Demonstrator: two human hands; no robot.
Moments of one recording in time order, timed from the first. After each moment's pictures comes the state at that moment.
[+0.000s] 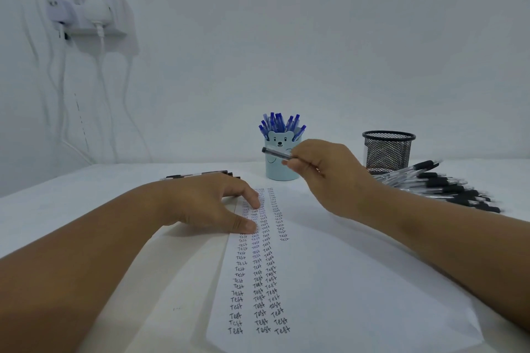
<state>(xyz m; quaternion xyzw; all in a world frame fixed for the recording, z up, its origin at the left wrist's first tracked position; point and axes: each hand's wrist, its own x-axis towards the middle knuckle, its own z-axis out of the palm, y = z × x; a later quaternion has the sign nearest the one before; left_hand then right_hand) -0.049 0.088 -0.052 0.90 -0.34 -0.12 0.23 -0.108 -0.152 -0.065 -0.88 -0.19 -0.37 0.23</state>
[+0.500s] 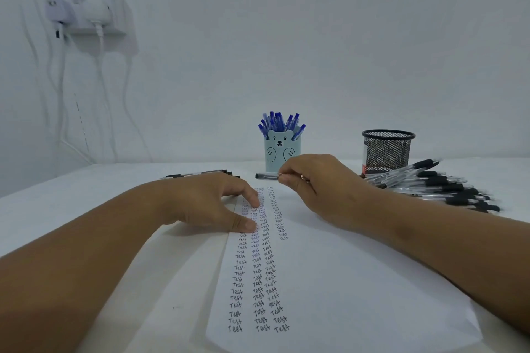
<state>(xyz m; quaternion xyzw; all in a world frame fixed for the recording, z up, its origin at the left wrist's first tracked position) -0.053 0.087 -0.051 0.91 -0.34 -0.11 0.23 -0.112 -0.149 -0.069 -0.93 -0.19 -0.27 0.17</state>
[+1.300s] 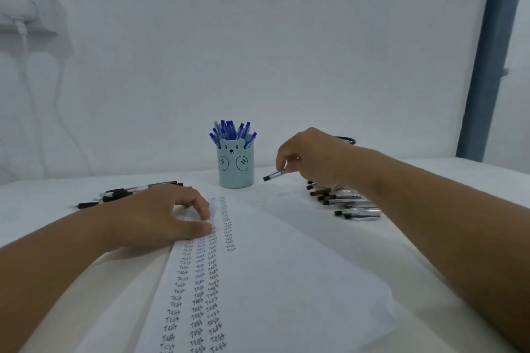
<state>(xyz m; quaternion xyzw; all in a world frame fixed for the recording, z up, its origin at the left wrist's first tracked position) -0.048 0.083 -0.062 0.91 -0.36 -0.02 0.22 -0.118 -0.208 -0.010 -0.98 -0.03 -0.18 0.04</state>
